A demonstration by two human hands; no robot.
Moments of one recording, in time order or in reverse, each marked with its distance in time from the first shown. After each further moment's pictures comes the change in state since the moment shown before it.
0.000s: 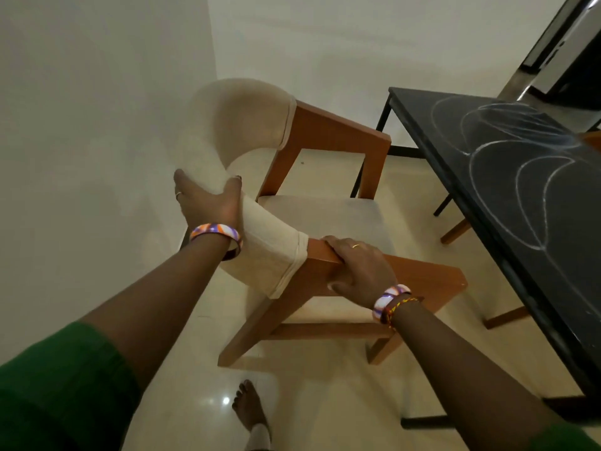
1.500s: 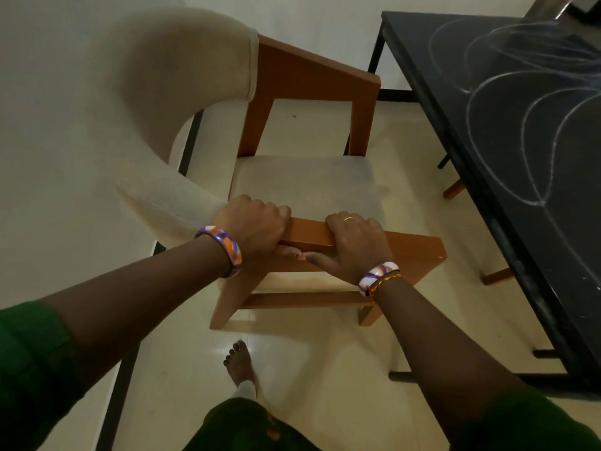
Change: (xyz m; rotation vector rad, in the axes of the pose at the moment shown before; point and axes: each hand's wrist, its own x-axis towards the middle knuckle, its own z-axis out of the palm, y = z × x) left_hand -0.092 -0.008 0.073 1.479 -0.841 1.309; right_hand -0.017 0.070 0.027 -0.100 0.335 -0.082
